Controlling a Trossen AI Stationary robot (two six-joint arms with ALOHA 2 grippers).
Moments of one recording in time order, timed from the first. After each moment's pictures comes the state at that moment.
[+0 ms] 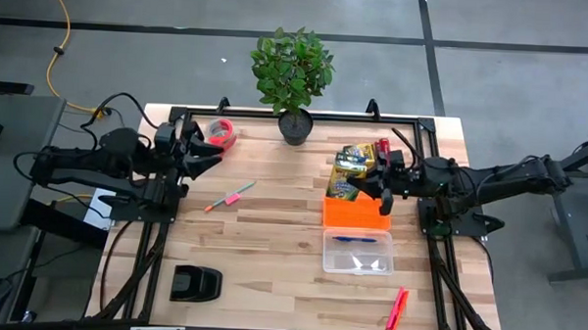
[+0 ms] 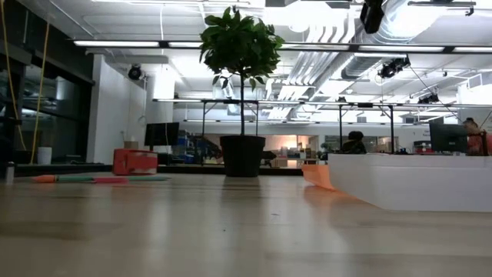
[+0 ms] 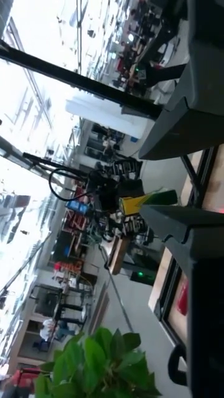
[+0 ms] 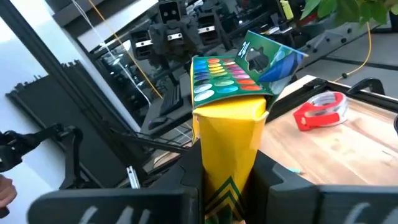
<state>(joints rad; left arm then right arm) 0.07 0.57 0.69 0.09 -0.12 -0.28 0.13 0.83 0.65 0.20 0.20 0.50</state>
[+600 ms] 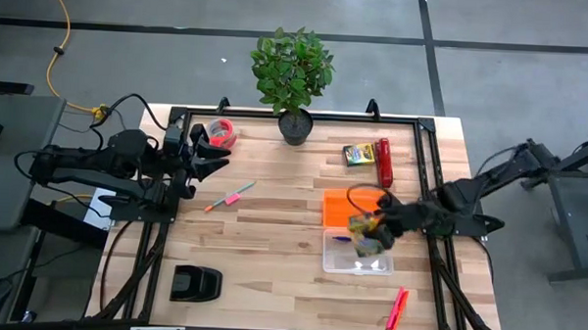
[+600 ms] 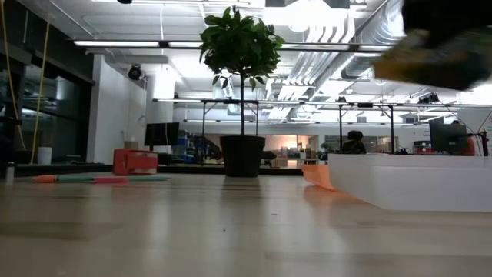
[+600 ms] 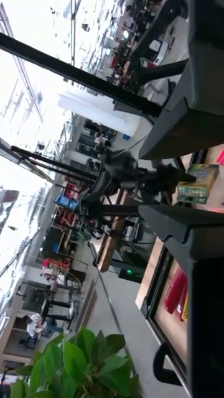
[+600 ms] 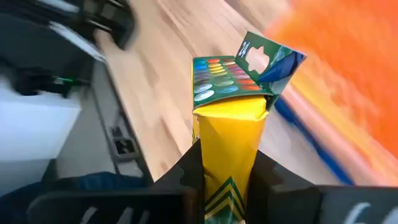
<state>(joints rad) 0.07 0.62 0.69 0.09 -0.12 -0.30 0.48 0.89 0.65 -0.51 0.15 1.27</state>
